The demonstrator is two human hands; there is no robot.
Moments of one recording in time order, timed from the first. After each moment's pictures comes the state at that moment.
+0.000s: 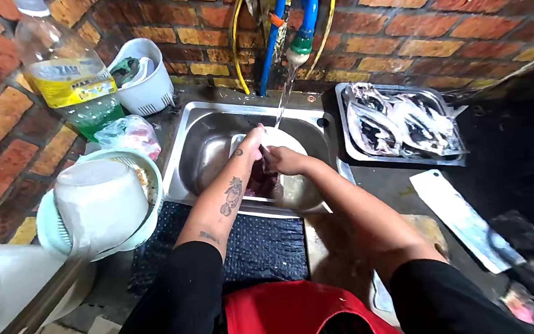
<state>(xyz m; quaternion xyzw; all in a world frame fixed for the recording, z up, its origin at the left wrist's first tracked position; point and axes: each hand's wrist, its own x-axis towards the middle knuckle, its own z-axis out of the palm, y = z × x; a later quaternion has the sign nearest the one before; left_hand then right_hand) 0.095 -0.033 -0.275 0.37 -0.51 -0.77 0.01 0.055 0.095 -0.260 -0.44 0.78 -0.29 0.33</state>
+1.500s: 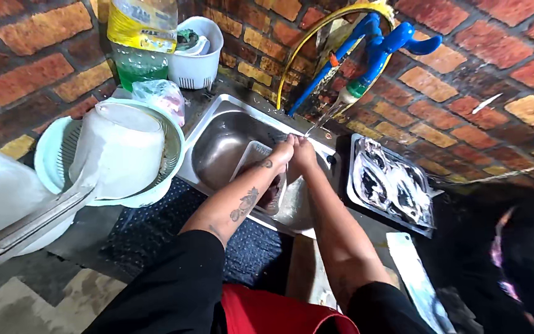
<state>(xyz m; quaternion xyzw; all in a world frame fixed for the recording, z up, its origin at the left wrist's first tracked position) 0.102 -0.012 -0.249 0.31 -0.53 -0.78 0.10 0.030 0.047 -0.249 -0.32 0.89 -0.29 0.12</state>
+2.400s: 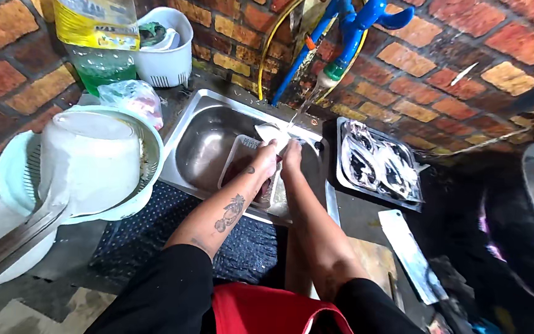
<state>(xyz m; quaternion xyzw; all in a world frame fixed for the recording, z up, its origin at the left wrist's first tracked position) 0.109 0.013 -0.274 0.30 -0.36 -0.86 0.18 0.047 0.063 -0.298 -0.06 0.80 -0.59 0.12</state>
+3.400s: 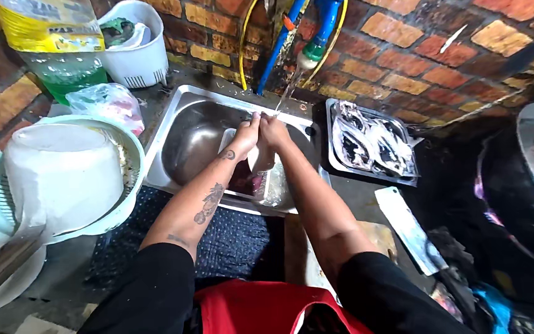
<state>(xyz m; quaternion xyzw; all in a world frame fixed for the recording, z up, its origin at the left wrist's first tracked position) 0.119 -0.033 -0.257 0.27 -0.67 -0.68 0.12 0.032 0.045 -0.243 -0.33 0.89 -0.28 0.16</state>
